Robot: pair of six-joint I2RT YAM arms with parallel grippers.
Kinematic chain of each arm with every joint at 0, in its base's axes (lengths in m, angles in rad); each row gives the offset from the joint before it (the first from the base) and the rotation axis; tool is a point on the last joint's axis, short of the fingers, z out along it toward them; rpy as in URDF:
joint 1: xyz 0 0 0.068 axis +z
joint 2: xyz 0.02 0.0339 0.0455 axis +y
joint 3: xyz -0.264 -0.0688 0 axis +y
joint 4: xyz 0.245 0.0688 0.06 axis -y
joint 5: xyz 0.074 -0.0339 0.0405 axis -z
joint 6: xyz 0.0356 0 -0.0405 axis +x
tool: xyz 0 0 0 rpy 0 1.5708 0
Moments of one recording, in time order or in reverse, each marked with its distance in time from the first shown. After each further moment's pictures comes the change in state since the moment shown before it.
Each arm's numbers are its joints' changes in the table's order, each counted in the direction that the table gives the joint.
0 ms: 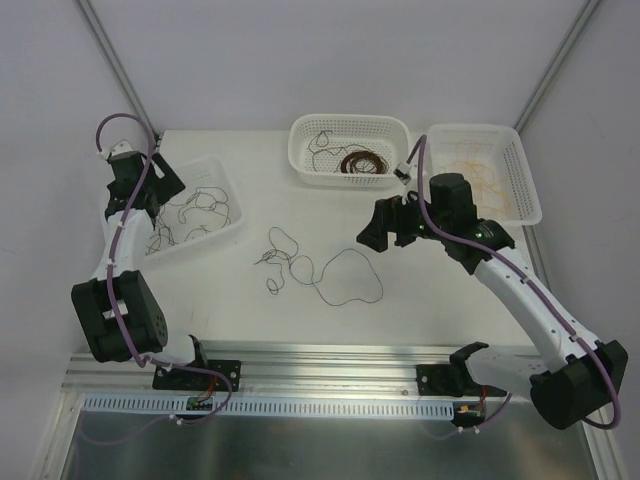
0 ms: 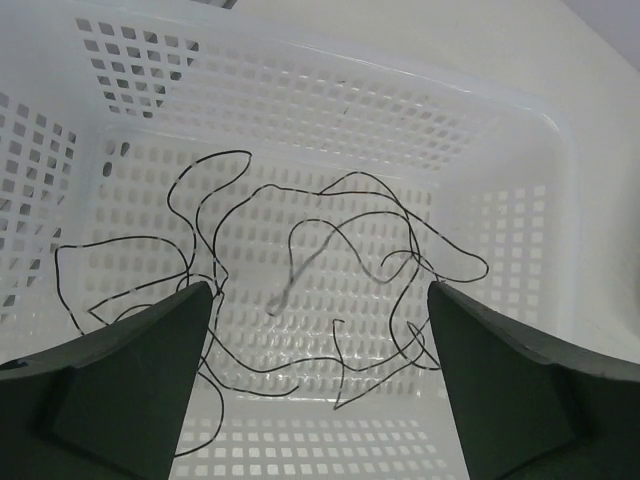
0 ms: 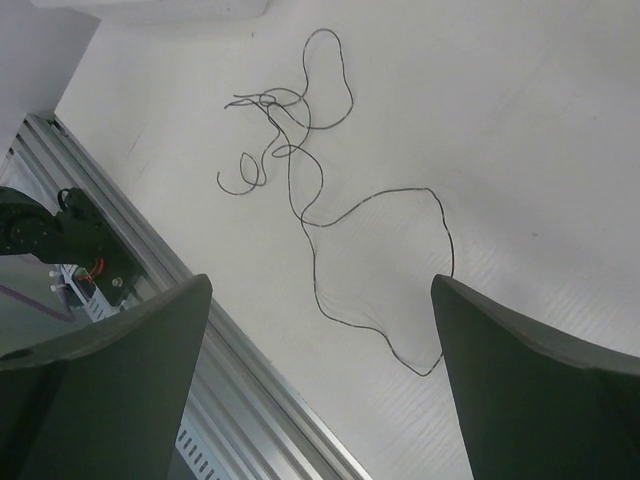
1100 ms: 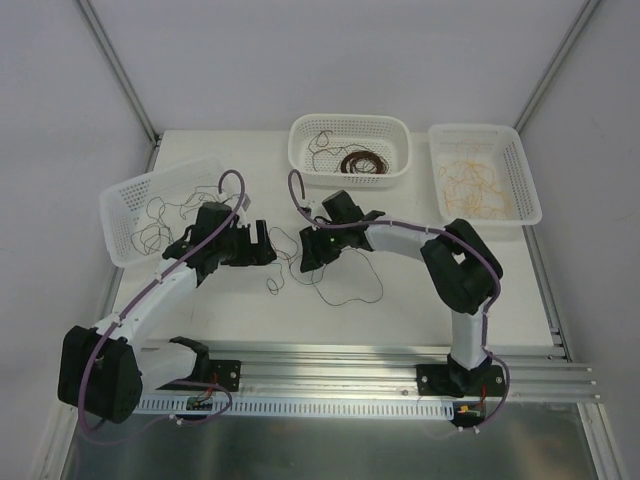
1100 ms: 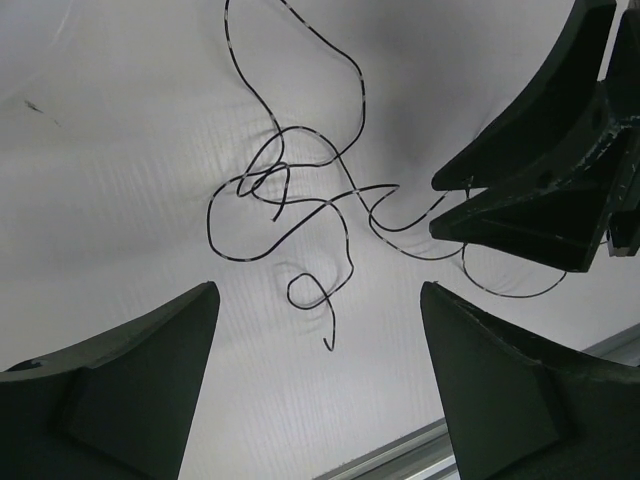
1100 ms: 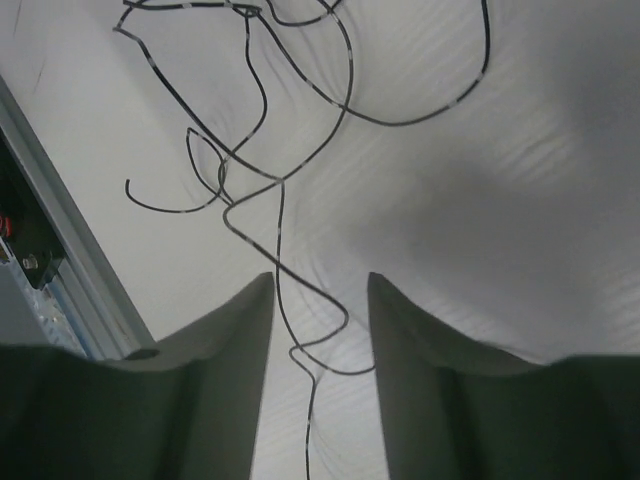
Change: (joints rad) left arm -0.594 -0.339 0.372 -0.159 0.267 0.010; right arm 0.266 0.821 -0.174 0.278 -0.082 -0.027
